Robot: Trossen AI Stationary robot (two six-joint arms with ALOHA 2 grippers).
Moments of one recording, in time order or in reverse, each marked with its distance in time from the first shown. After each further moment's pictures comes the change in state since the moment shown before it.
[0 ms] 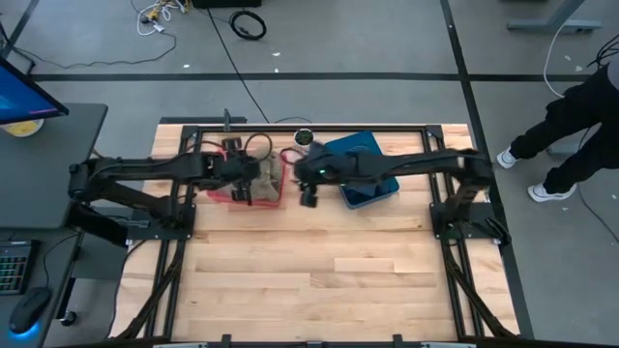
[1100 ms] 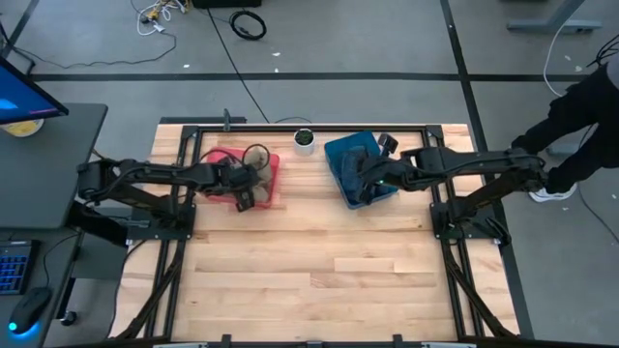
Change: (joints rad) left arm 0.116 0.091 -0.354 0.305 0.197 -0.296; right arm 0.133 -0.418 -0.074 -0.630 0.353 0.343
